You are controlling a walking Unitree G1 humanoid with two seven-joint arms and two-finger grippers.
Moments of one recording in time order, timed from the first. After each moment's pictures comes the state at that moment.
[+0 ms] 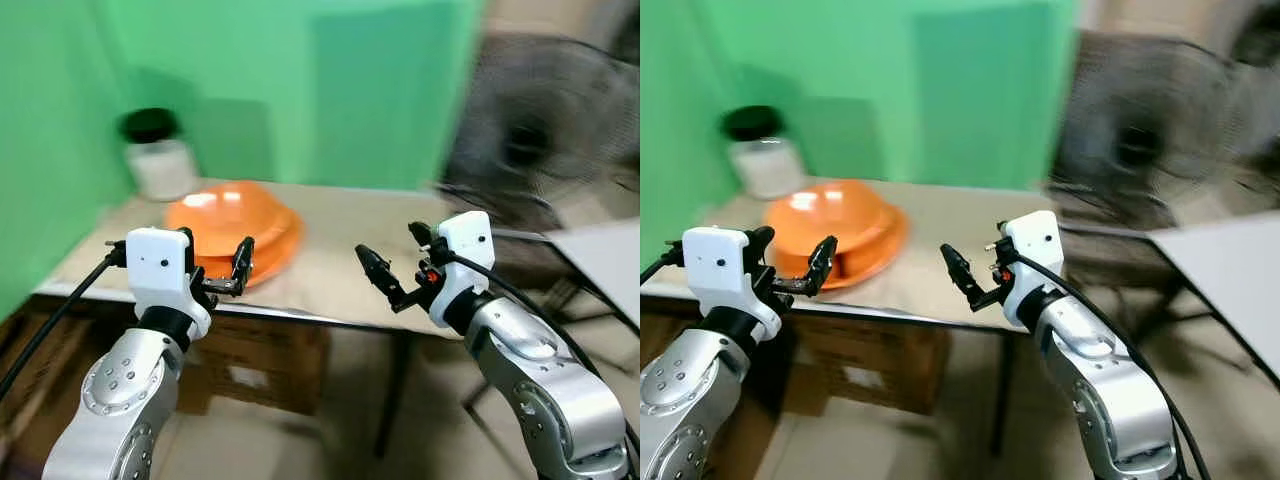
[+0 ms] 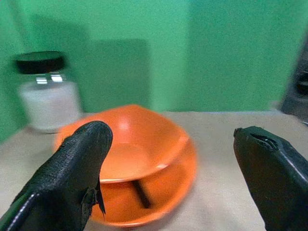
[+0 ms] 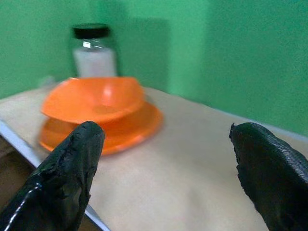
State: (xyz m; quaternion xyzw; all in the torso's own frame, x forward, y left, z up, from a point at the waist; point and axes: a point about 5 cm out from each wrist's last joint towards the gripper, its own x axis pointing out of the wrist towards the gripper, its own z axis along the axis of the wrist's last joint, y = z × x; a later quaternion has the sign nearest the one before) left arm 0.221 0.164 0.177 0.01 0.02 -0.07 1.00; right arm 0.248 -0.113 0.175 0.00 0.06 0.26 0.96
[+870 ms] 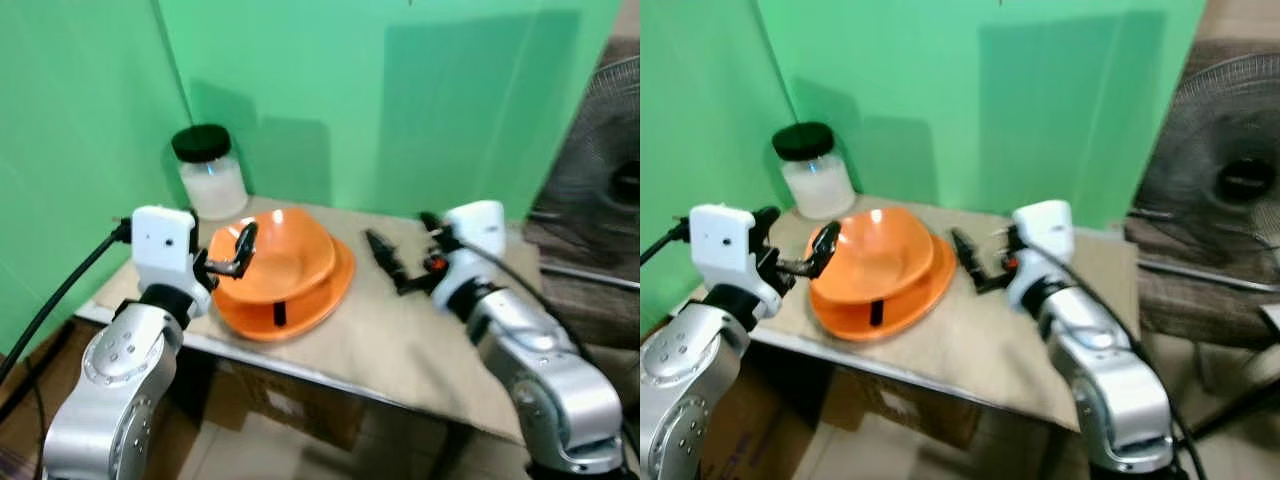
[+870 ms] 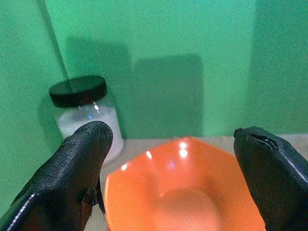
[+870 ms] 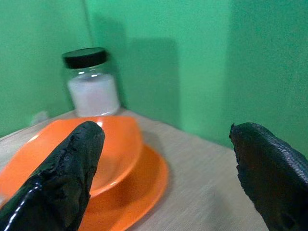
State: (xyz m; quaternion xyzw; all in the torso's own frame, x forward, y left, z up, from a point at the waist) left arm 0.240 0.165 0.187 0.03 -0.01 -0.09 0.99; right arm 0.258 -0.123 0.179 0.02 0.04 0.21 0.98
